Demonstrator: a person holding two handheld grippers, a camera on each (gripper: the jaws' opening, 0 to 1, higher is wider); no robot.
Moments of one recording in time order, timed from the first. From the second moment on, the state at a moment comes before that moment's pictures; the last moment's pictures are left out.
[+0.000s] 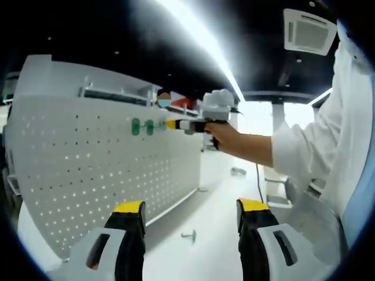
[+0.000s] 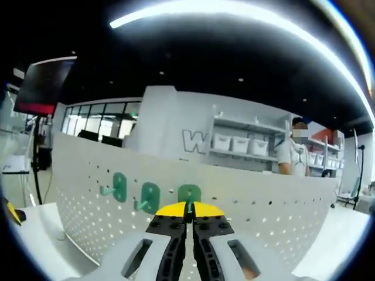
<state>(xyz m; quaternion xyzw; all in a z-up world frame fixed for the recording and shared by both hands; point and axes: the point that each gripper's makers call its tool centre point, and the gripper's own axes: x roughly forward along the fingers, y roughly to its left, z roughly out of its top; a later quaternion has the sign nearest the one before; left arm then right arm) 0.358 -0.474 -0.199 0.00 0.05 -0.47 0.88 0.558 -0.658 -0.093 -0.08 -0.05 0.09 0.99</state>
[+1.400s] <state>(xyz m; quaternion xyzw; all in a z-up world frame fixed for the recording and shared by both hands) 0.362 -0.470 -0.200 0.00 0.05 -0.47 0.88 0.573 -0.657 -0.102 -0.10 -0.04 0.09 0.99</state>
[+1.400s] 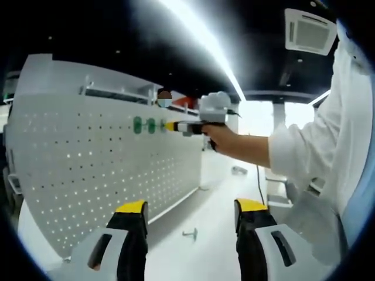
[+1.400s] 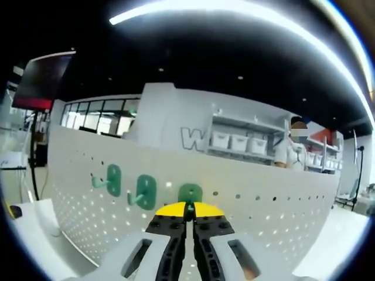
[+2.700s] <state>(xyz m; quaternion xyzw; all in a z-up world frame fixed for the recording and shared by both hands) 0.359 -0.470 -0.198 0.00 0.04 -0.47 0.88 0.559 -0.666 -0.117 -0.12 -0.02 0.09 0.99</state>
